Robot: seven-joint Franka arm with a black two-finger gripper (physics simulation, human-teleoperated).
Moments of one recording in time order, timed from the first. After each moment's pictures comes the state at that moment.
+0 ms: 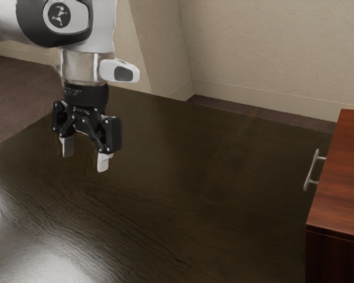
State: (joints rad) arm 0.19 0.06 -0.20 -1.25 0.08 0.83 -0.08
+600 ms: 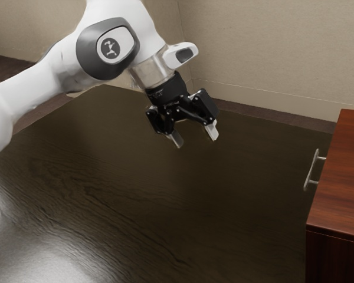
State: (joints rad) arm 0.12 0.15 -0.17 -1.37 -0.22 1.61 -0.22
